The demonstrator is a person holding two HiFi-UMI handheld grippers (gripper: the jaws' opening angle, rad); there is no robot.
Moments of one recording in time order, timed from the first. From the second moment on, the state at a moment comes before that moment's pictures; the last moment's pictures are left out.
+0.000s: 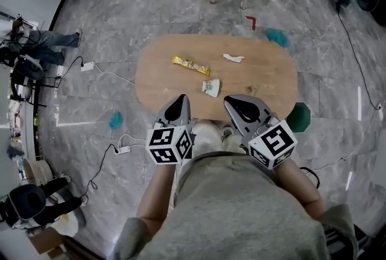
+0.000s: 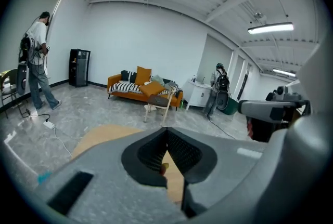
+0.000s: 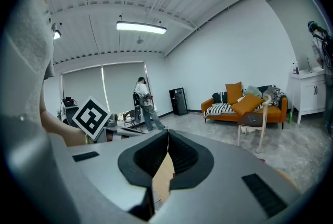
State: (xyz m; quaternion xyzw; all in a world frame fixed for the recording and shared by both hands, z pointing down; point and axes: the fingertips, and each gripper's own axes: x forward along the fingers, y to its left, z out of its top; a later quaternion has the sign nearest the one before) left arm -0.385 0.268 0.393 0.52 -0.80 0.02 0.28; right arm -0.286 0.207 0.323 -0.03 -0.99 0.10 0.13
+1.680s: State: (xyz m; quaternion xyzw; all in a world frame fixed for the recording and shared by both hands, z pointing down) left arm -0.533 0.177 0.574 0.62 -0.67 0.20 0.34; right arm -0.417 0.176 0.442 0.03 -0.96 0.19 0.22
